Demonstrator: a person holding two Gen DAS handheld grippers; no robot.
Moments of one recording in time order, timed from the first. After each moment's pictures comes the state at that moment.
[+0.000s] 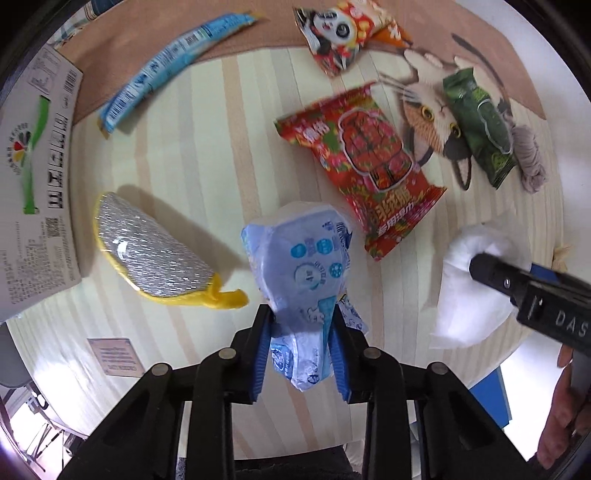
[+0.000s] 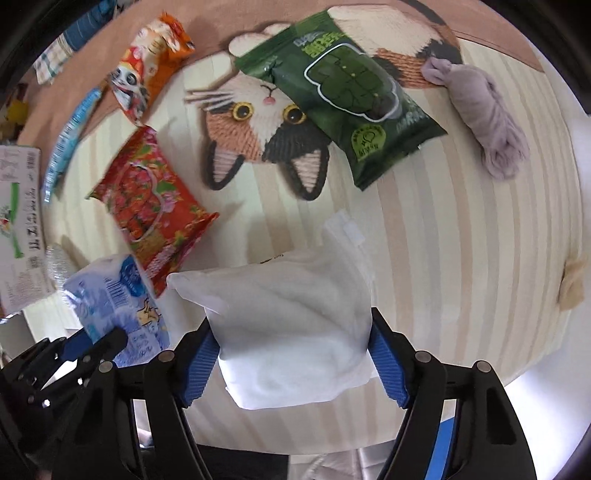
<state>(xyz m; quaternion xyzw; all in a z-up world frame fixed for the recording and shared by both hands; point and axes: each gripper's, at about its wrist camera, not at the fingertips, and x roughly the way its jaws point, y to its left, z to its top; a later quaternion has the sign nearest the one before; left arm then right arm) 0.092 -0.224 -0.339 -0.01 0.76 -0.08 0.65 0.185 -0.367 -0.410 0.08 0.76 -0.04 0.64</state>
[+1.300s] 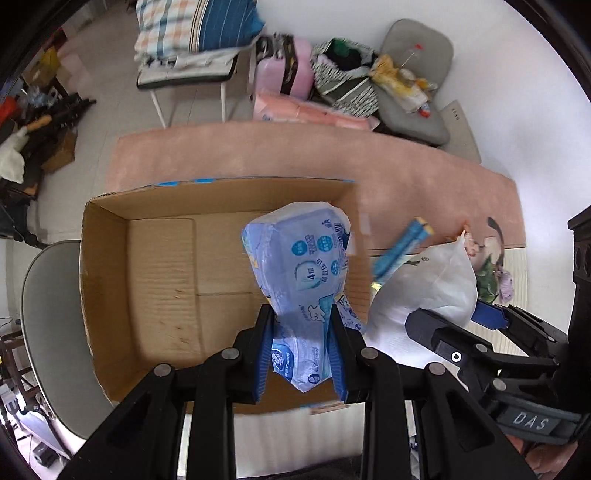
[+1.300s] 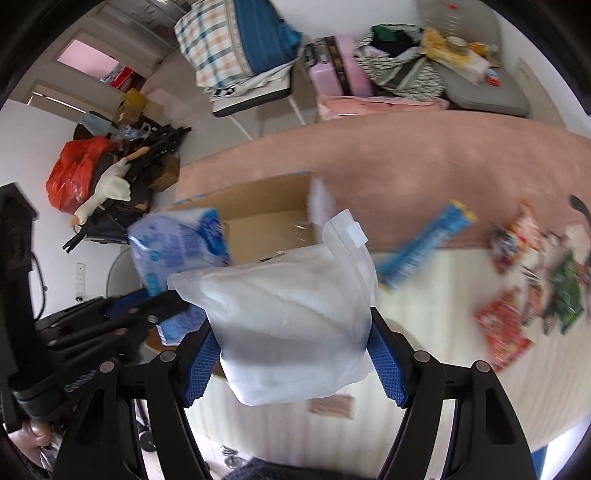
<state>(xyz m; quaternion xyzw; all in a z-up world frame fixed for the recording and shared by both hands) 0.310 0.143 -0.206 -0.09 0.68 -0.06 0.72 0.316 -0.030 -0.215 0.12 0.66 0.16 0.72</state>
